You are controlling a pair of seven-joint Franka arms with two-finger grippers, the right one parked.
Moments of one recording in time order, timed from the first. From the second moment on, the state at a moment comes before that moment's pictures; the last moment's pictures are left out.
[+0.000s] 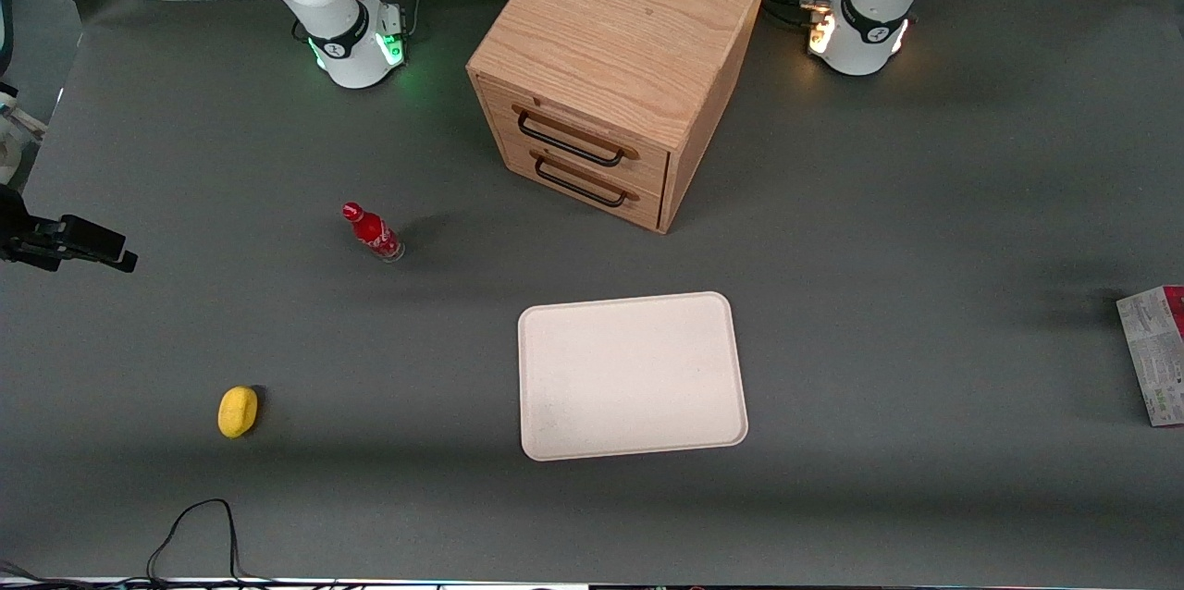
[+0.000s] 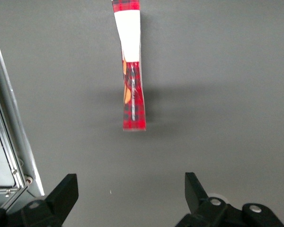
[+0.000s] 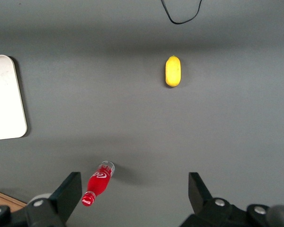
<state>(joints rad) 0.53 0.67 0.02 -1.06 0.09 1.62 0.60</state>
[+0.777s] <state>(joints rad) 0.53 0.89 0.02 -1.09 0.09 1.91 0.58</state>
